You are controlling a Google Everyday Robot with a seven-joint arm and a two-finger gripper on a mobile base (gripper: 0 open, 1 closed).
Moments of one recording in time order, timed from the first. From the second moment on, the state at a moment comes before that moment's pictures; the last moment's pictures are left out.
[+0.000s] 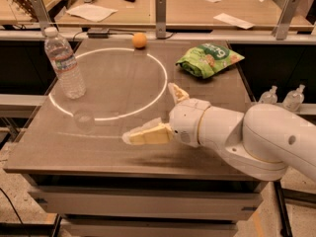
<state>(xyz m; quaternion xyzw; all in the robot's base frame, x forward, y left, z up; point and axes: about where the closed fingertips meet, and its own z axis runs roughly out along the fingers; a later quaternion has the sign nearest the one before) 0.504 0.009 0.876 -0.39 0.68 0.25 0.57</state>
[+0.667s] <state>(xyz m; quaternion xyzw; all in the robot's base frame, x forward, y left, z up) 0.521 0.059 0.892 -0.37 0.65 0.26 0.61</state>
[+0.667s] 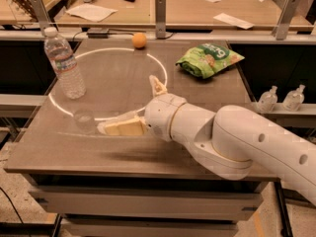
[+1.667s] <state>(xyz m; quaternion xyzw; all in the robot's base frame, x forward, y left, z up) 0.570 0.137 0.907 -0.34 0.66 0.29 0.61</state>
